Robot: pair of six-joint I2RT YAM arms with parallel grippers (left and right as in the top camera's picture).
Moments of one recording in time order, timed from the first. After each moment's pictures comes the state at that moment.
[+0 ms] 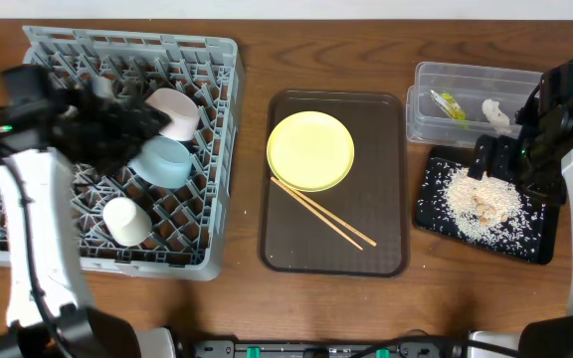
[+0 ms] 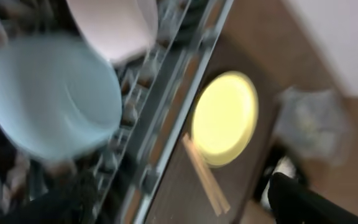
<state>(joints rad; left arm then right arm) 0.30 1.51 1.44 -1.13 0.57 -0.30 -0.16 1.54 1.51 -1.42 -0.03 0.20</state>
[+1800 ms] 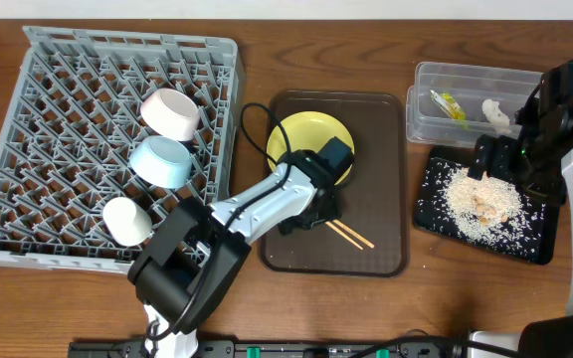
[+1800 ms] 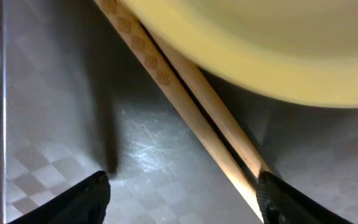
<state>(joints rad) -0.73 1.95 1.26 -0.83 0.03 -1.03 -0.16 1.54 1.51 -1.43 -0.03 0.20</state>
